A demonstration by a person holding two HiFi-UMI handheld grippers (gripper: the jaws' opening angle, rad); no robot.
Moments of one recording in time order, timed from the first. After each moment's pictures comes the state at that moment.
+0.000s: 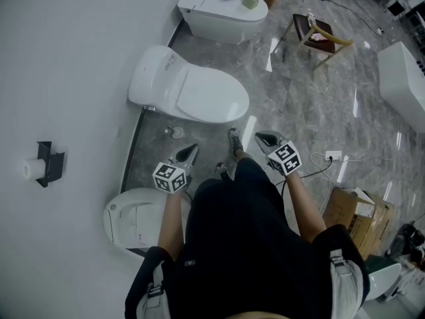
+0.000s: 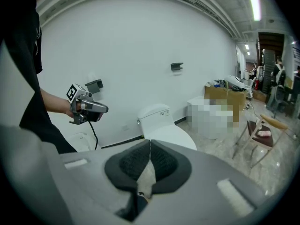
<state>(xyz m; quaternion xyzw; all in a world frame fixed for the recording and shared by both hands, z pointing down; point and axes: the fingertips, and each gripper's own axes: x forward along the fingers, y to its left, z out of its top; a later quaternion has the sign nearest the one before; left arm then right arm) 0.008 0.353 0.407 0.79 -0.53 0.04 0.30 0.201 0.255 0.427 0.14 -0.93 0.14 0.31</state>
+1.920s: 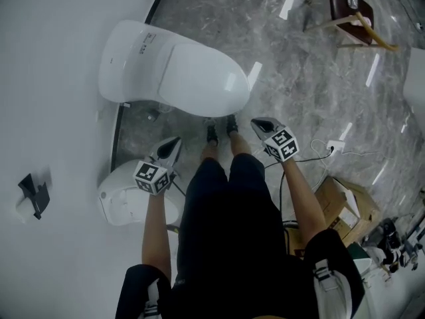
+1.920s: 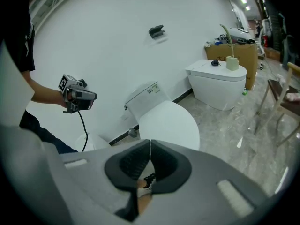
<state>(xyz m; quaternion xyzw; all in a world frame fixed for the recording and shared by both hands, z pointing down) -0.038 0.181 0.523 0.72 -0.54 0.13 0.41 0.177 0.068 0.633 0.05 -0.88 0.29 0.37</state>
